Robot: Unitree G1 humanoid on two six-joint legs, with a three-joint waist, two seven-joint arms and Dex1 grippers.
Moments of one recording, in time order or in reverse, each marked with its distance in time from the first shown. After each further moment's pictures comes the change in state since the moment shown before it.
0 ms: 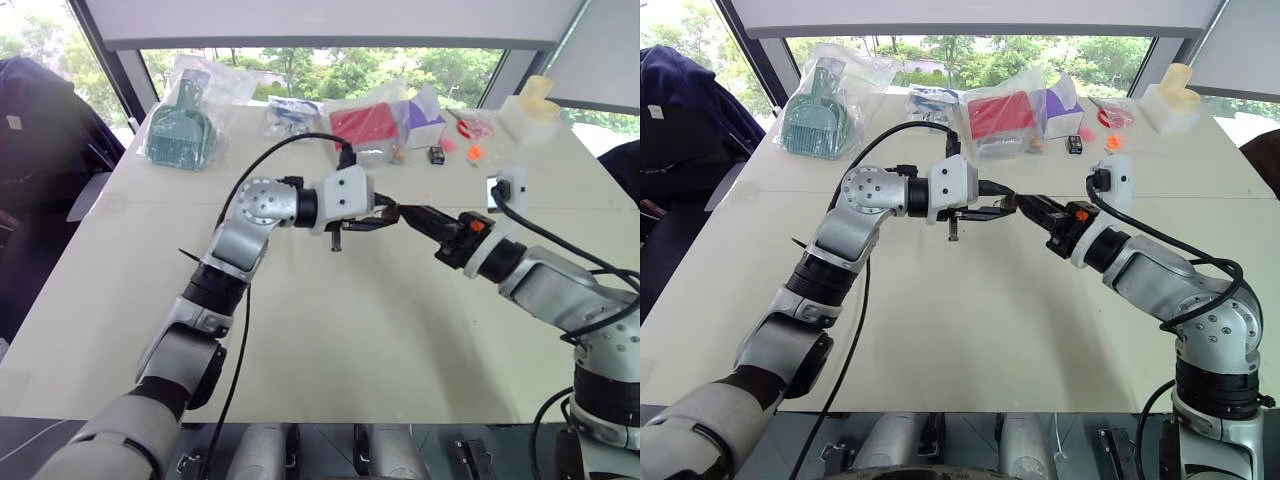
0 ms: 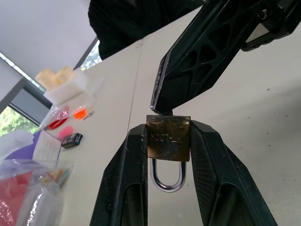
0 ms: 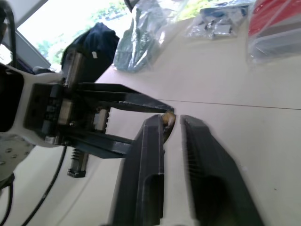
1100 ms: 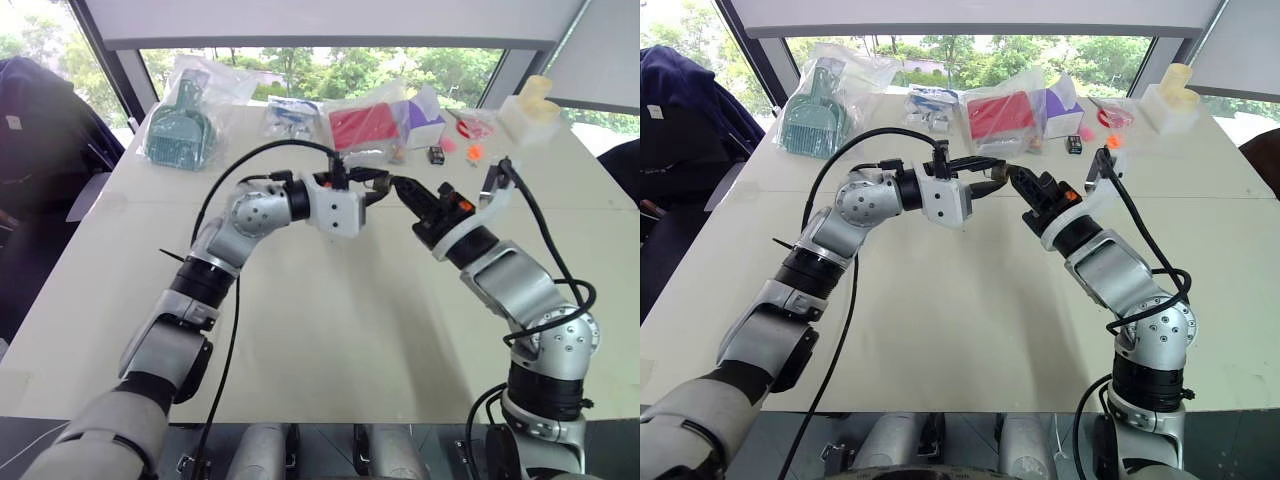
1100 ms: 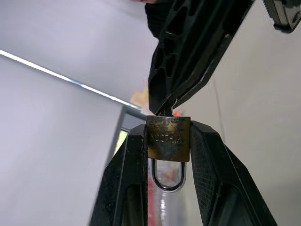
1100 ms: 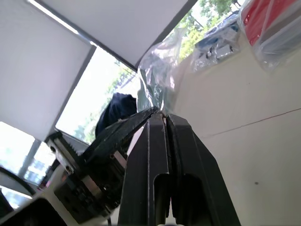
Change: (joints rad) left arm -0.025 0.079 -0.039 0.166 0.344 -0.628 0.450; right arm -0.047 0.350 0.018 0.033 0.255 -0.268 -0.443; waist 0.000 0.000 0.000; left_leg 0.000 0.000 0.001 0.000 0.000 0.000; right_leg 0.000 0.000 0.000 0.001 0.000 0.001
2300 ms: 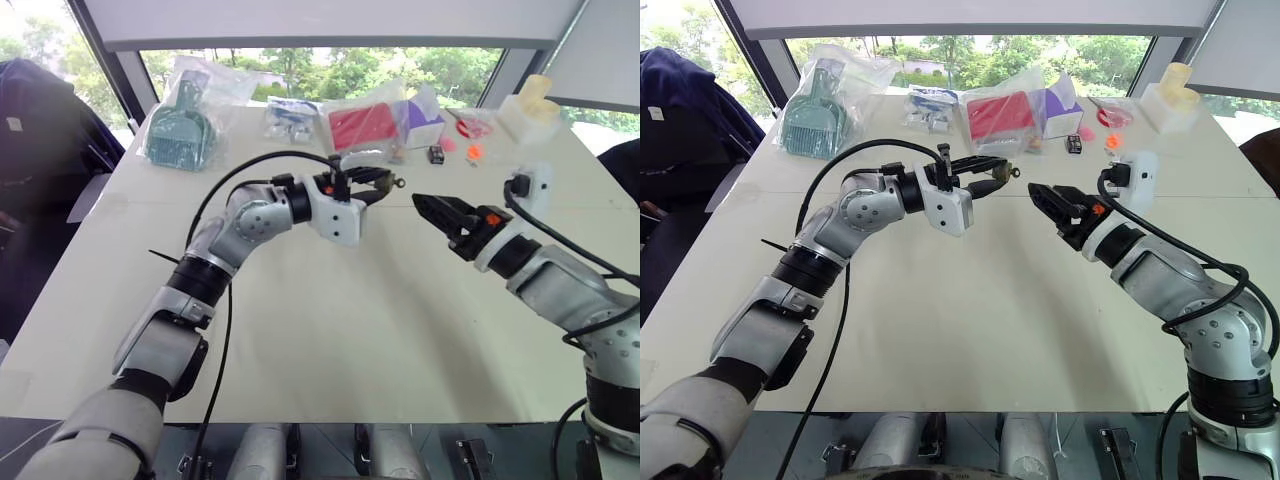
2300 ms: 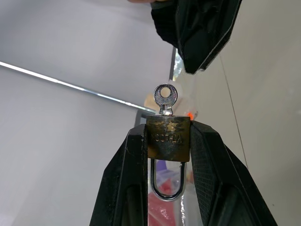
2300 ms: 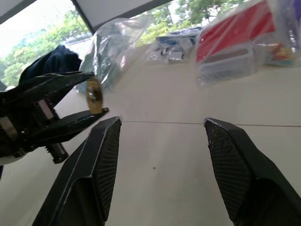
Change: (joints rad) left arm -0.014 0.034 -0.050 0.035 0.033 -0.052 0.099; right arm 0.077 -0.429 0.028 -0.041 -0.279 0.093 0.392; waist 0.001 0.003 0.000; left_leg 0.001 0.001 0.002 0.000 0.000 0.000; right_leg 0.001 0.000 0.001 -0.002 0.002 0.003
